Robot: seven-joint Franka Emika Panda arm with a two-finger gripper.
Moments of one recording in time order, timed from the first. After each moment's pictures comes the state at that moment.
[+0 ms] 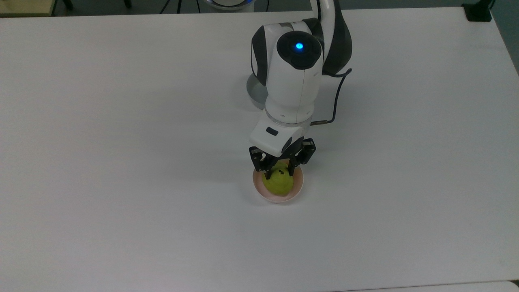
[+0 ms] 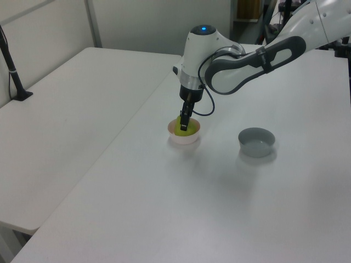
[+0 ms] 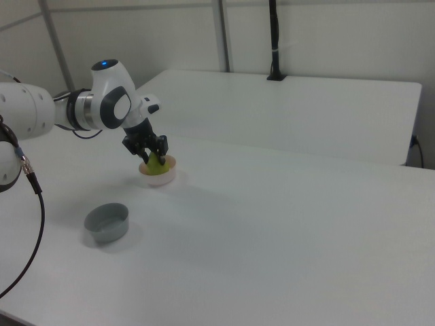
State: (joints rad) arm 0.39 0.65 -0.20 -1.38 0.04 2.25 -0.01
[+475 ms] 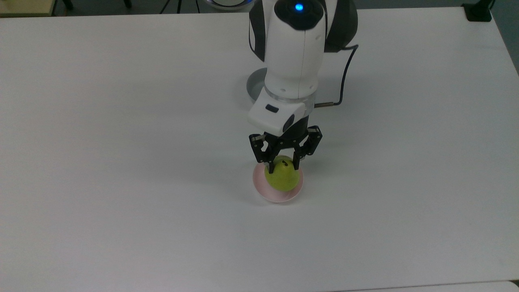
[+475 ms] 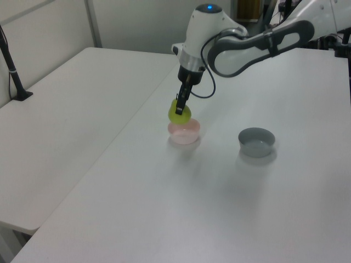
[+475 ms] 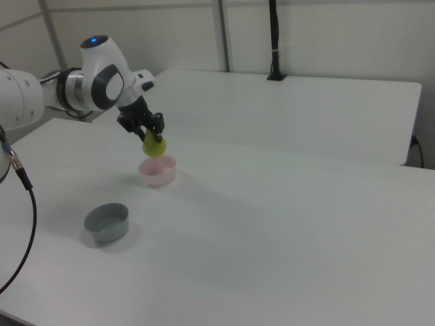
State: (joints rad) arm 0.38 0.57 -0.20 -1.37 0.04 2.25 -0.01
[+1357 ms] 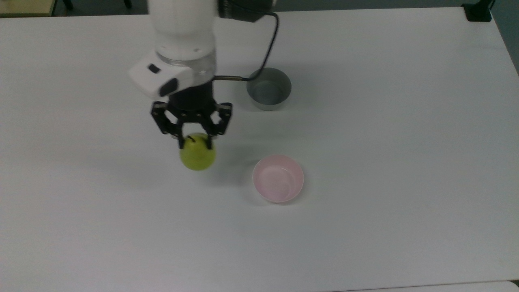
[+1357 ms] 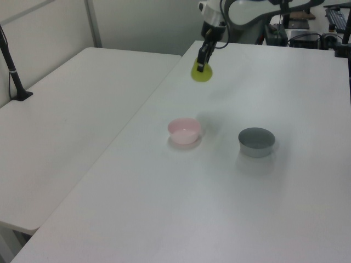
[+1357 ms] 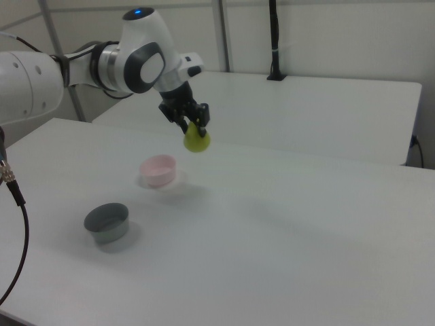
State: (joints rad) arm 0.13 0.42 -0.18 -1.41 0.04 2.13 -0.07
